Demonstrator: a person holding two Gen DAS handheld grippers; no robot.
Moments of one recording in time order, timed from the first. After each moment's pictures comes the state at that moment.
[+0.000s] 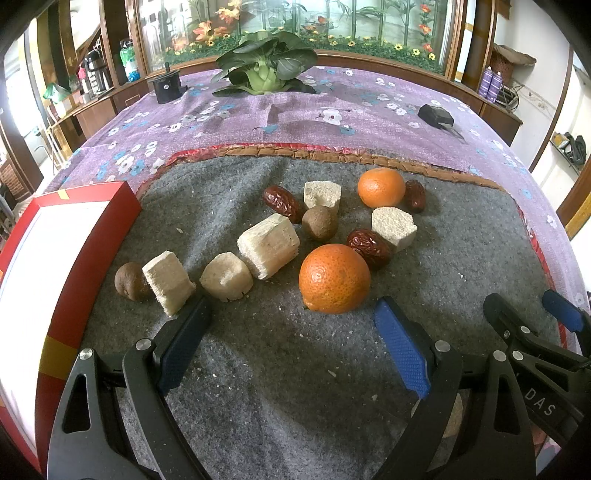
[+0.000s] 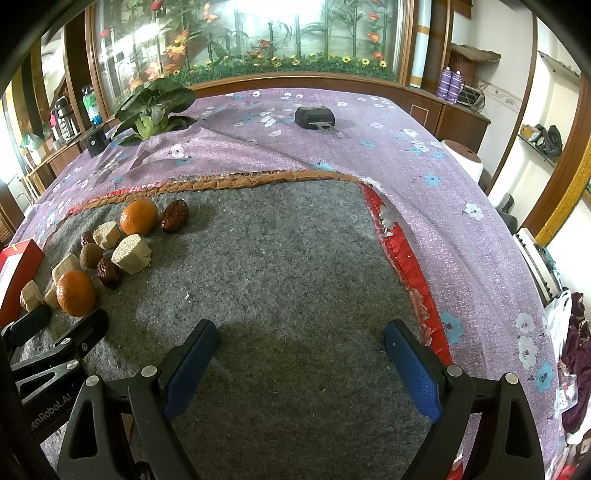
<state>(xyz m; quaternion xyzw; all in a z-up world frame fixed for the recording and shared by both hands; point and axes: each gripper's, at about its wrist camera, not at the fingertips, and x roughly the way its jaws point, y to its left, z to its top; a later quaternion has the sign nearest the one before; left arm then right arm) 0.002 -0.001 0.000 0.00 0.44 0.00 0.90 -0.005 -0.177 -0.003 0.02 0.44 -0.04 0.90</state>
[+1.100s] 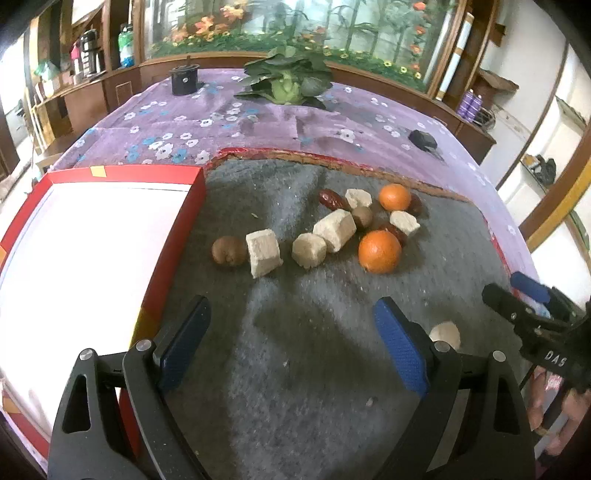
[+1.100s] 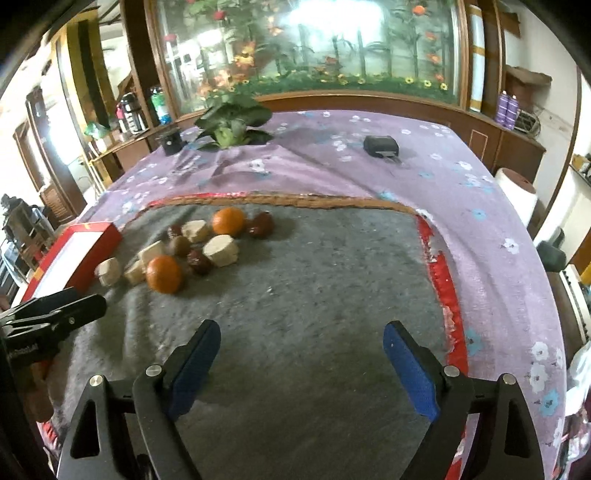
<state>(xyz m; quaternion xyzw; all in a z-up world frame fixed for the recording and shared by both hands) -0.045 0.071 0.028 -0.05 0.41 -0.07 0.91 -0.040 -0.166 0.030 0.02 0.41 0.11 0.91</state>
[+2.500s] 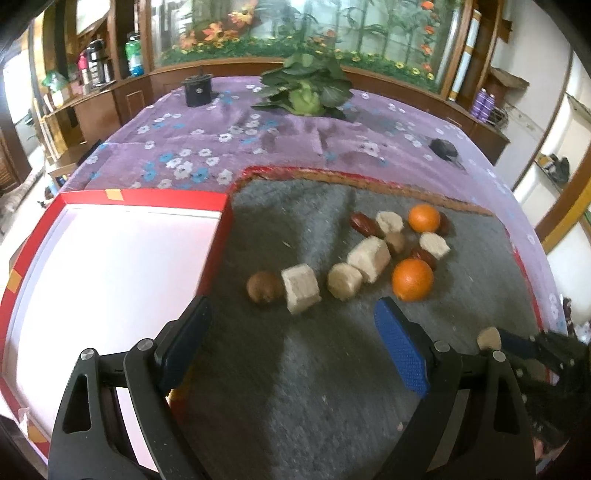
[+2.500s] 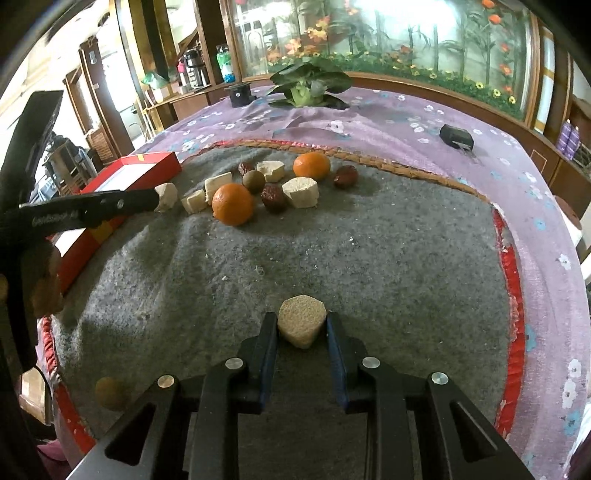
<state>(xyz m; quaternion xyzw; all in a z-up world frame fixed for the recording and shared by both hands) -0.019 0.085 0.040 -0.03 0.42 -0.02 0.91 -0.055 -0.136 0.005 -0.05 0.44 0.21 0.87</state>
